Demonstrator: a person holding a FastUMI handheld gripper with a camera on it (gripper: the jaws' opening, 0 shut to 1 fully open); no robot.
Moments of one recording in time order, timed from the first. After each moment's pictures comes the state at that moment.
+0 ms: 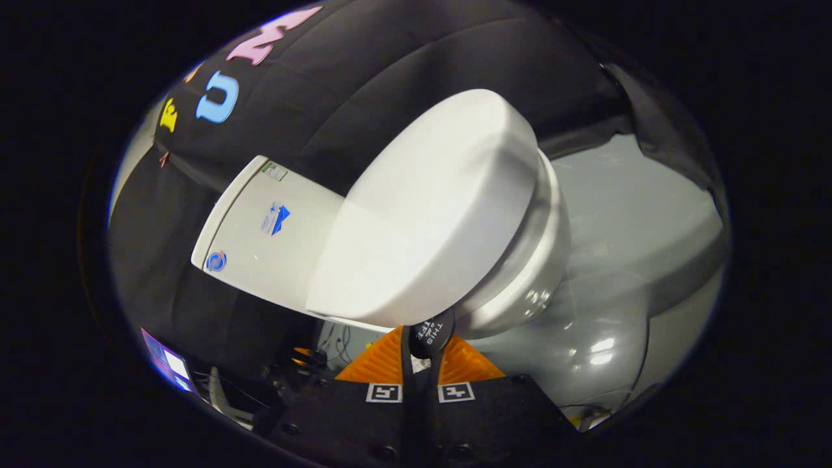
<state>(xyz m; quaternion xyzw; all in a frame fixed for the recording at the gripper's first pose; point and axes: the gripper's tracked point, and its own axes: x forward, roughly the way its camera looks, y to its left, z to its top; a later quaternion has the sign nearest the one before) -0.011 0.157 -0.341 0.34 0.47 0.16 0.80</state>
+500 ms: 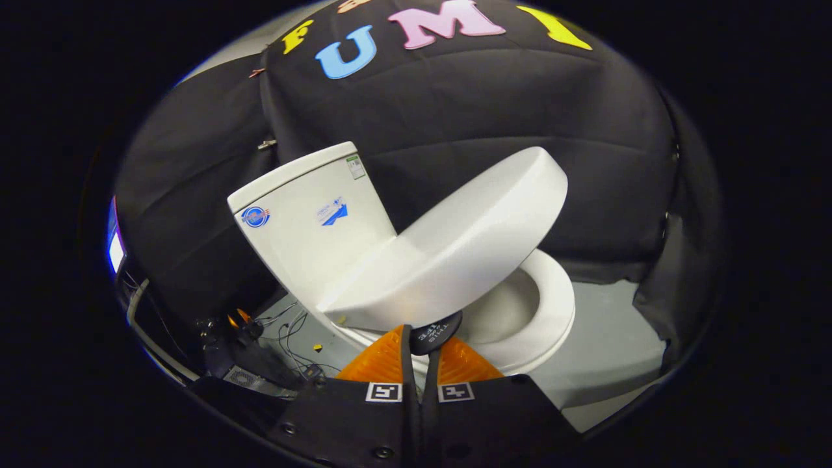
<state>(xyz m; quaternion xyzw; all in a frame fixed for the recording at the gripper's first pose) 0.025 0.192 -0.208 0.15 0.35 0.22 0.90</state>
